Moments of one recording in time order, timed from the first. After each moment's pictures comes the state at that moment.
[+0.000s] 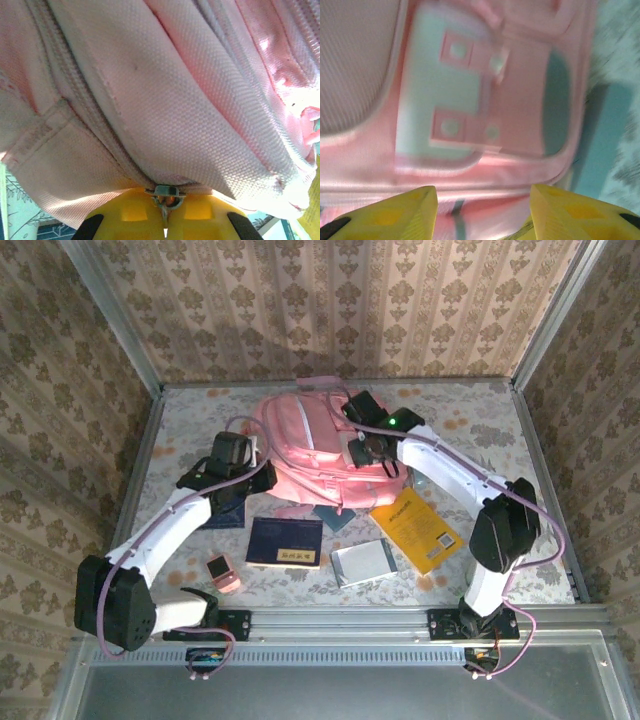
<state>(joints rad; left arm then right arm) -0.43 1.24 0.89 -0.46 0.22 -0.49 0.58 1.73 1.55 -0.94 0.23 0.25</state>
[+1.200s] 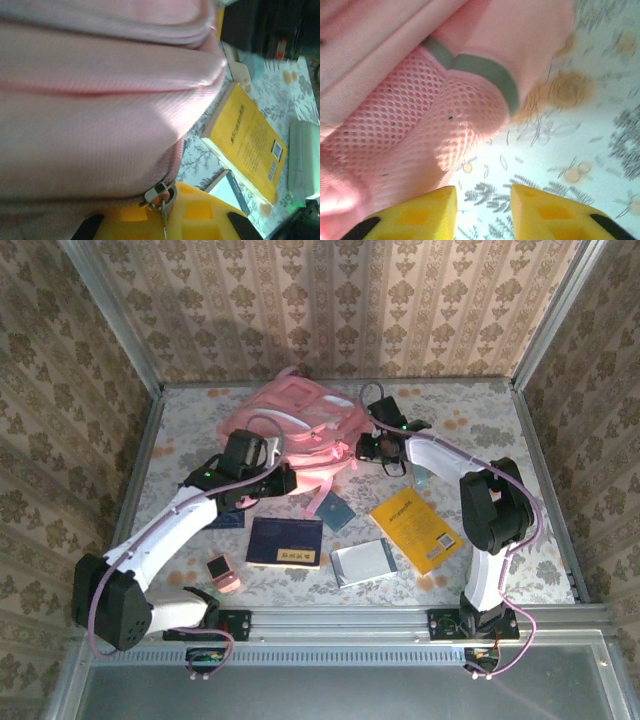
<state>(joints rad) -0.56 1.26 0.97 -0.52 0.34 -0.51 0.40 1.88 1.42 -0.51 -0.06 0.50</state>
